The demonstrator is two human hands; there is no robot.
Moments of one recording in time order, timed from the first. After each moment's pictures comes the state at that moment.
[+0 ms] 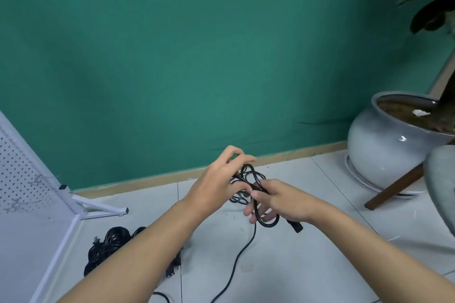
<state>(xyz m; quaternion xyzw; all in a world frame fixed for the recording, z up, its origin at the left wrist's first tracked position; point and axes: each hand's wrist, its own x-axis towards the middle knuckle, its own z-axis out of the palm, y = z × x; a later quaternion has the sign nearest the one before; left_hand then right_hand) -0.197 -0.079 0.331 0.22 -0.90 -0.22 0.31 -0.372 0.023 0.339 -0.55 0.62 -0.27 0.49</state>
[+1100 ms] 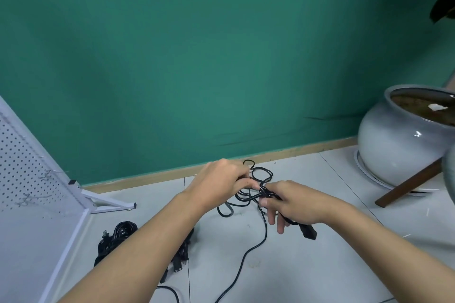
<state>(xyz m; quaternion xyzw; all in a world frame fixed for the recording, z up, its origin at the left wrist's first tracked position) -0.189 -0.087 0.342 0.29 -0.94 -0.10 0.15 -0.376 0.023 0.340 -0.64 0.65 -0.13 0.39</state>
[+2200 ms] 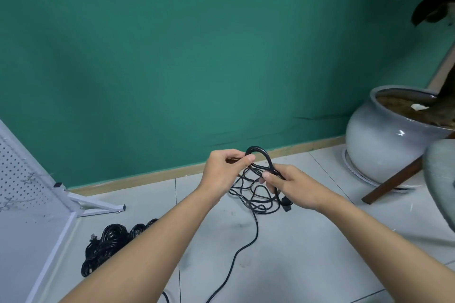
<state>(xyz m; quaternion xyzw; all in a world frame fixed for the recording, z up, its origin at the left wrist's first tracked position) -0.231 -0.084 0.328 0.39 -0.67 -0.54 0.35 -0.405 0.018 0.328 -0.58 0.67 -0.32 0.34</state>
